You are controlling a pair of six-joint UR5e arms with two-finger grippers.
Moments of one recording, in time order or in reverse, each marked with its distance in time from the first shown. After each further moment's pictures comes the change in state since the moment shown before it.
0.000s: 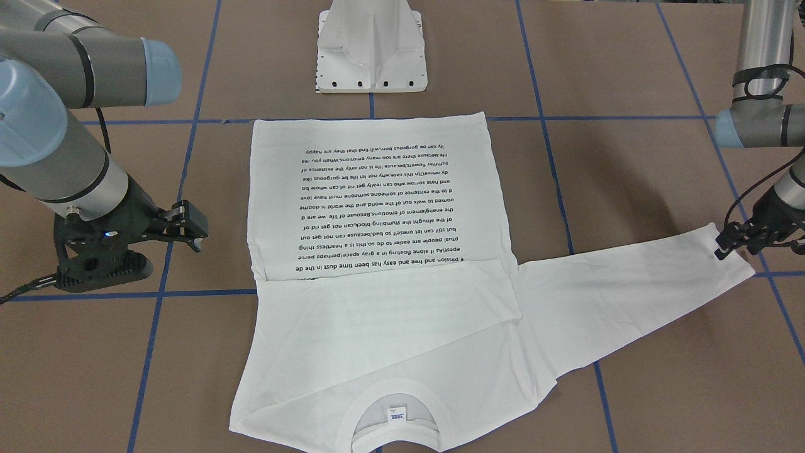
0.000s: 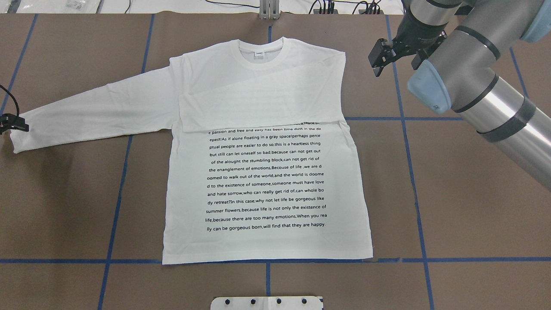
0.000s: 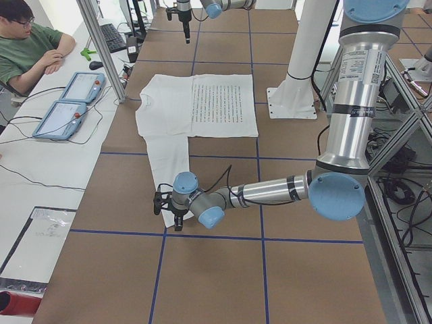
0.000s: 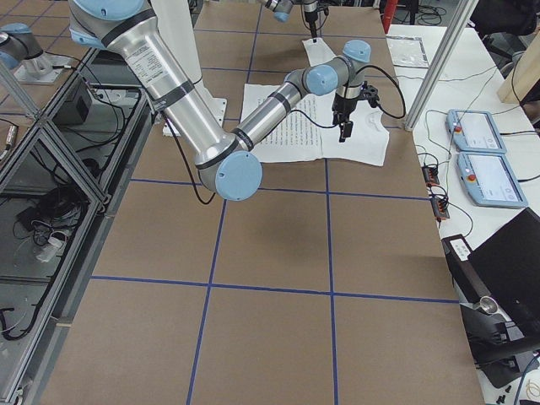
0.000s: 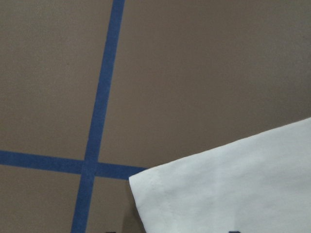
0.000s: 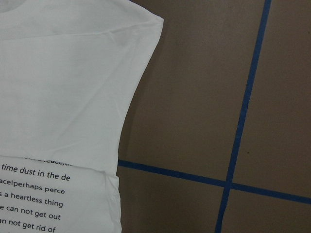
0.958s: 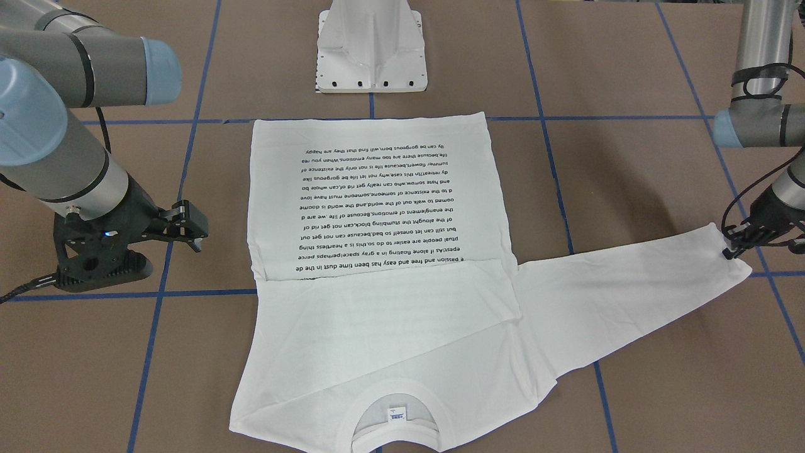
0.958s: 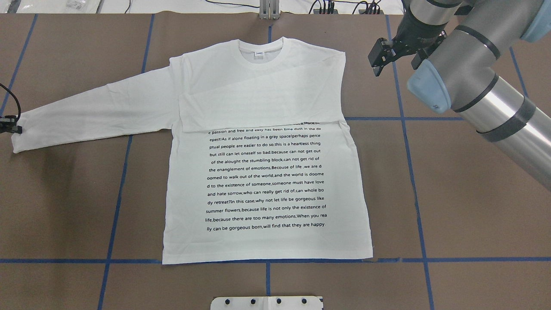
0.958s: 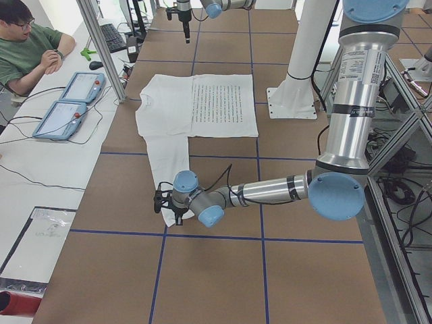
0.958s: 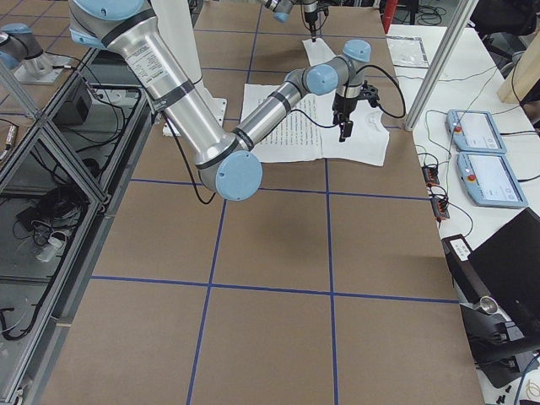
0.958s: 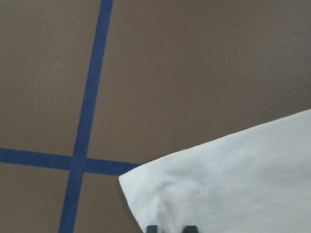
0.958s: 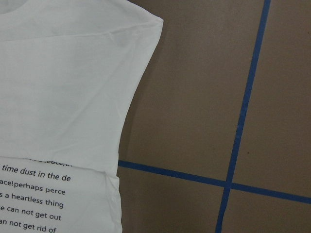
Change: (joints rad) left arm 0.002 0.000 -0.011 -0.001 -0.008 -0.002; right arm 0.001 0.001 0.001 -0.001 -0.001 0.004
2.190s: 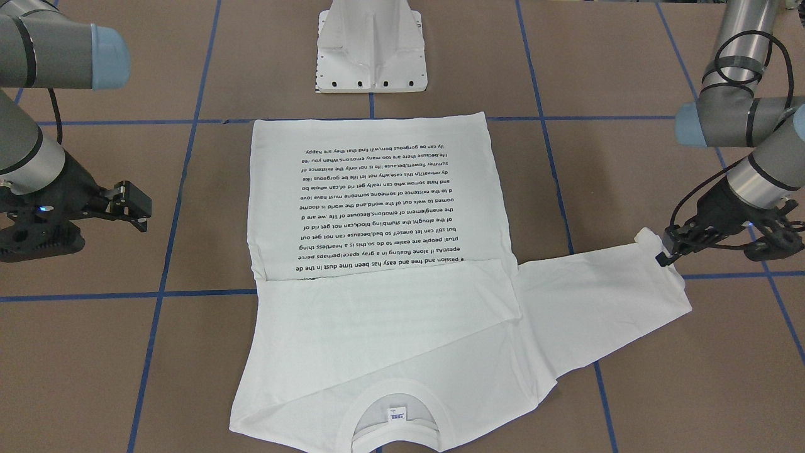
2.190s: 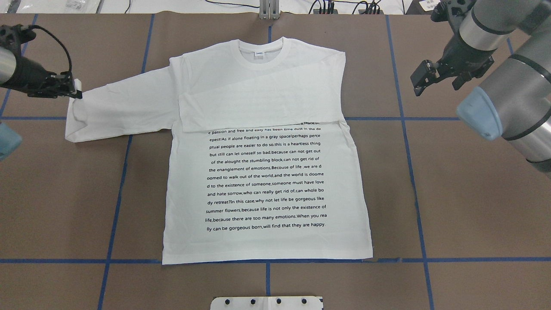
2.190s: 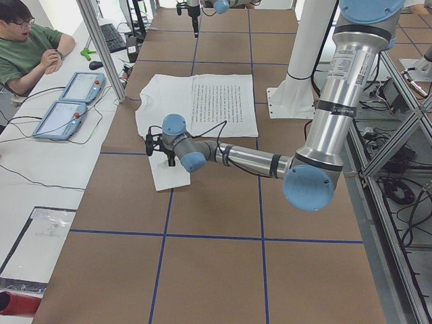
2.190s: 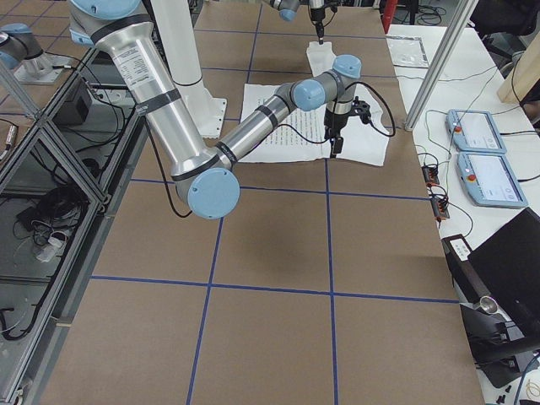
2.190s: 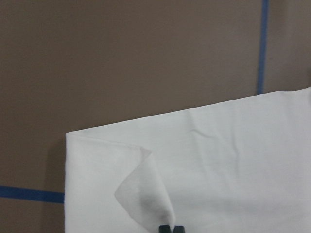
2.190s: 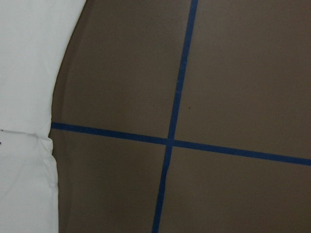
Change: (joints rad) left arm 0.043 -0.205 -0.316 0.299 -0.133 -0.265; right arm 0.040 -0.246 0.165 0.007 0.006 -0.016
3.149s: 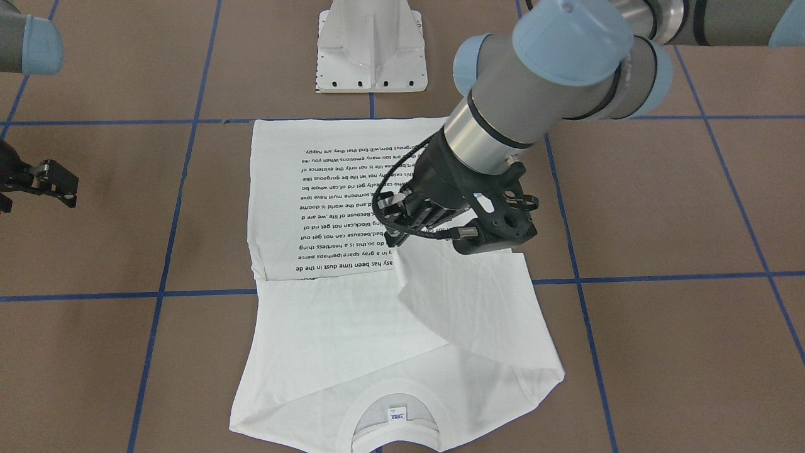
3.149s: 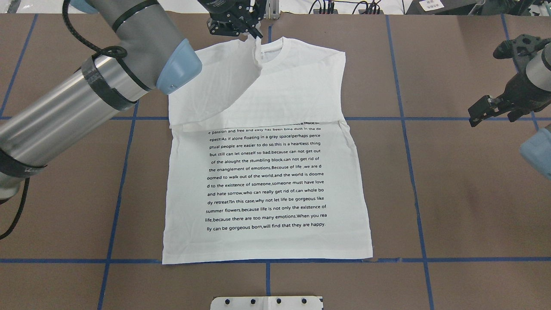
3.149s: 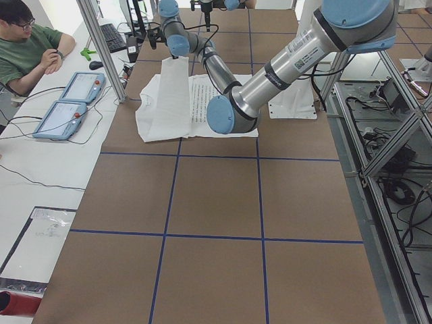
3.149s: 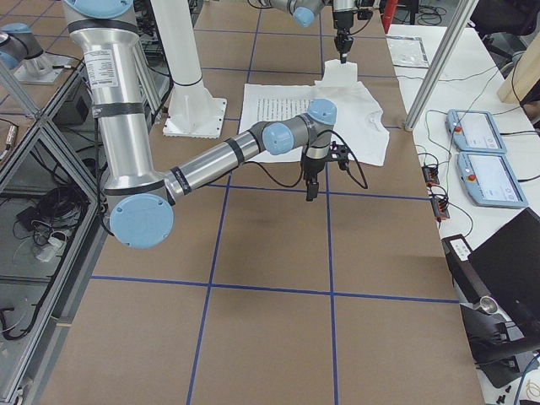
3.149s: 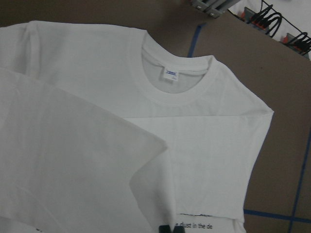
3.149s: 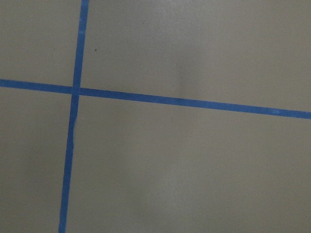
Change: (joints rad) left arm 0.184 -0.706 0.087 0.323 -0.029 -0.443; right arm 0.049 -0.266 0.084 0.119 -0.003 -0.033
